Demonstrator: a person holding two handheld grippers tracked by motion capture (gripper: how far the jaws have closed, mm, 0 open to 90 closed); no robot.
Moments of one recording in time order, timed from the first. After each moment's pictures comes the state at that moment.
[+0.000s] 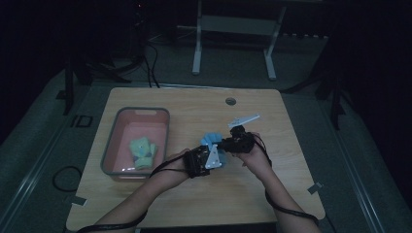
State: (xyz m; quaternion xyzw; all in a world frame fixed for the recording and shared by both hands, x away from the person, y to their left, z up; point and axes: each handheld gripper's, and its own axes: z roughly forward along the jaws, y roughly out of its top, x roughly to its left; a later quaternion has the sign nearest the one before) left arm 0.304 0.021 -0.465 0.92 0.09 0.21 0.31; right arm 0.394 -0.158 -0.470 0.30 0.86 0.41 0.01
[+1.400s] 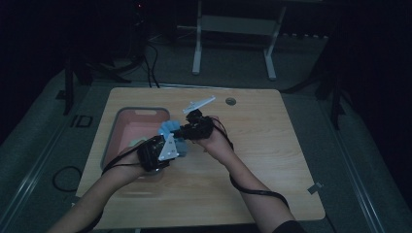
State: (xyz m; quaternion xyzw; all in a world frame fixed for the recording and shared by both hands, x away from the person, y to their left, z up) left arm 0.290 0.129 -0.429 0.92 0.14 0.25 0.27; right arm 0.404 -0.030 -0.429 0.22 0.88 0.43 -0.01
